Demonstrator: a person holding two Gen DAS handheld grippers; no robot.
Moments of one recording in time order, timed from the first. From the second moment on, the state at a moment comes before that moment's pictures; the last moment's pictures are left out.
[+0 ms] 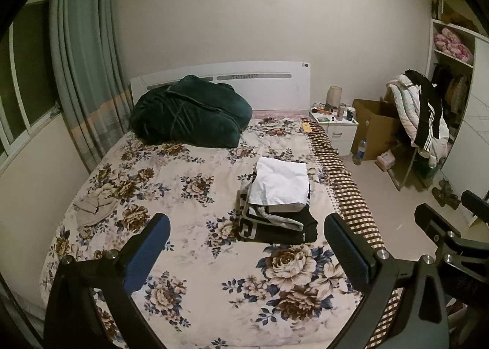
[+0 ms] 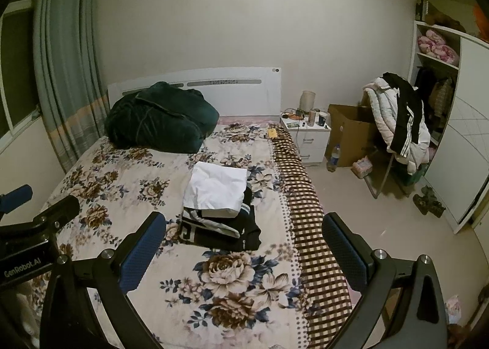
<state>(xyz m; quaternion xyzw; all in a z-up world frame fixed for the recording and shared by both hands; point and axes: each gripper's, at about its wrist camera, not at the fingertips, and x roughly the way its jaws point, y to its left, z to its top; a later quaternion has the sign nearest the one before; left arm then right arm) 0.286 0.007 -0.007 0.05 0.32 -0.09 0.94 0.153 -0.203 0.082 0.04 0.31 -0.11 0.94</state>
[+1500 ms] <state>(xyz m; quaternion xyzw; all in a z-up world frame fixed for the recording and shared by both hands) 0.275 0.010 -0.005 0.06 0.31 -0.08 0.94 0.165 -0.200 0.062 0.05 0.31 -0.10 0.94</state>
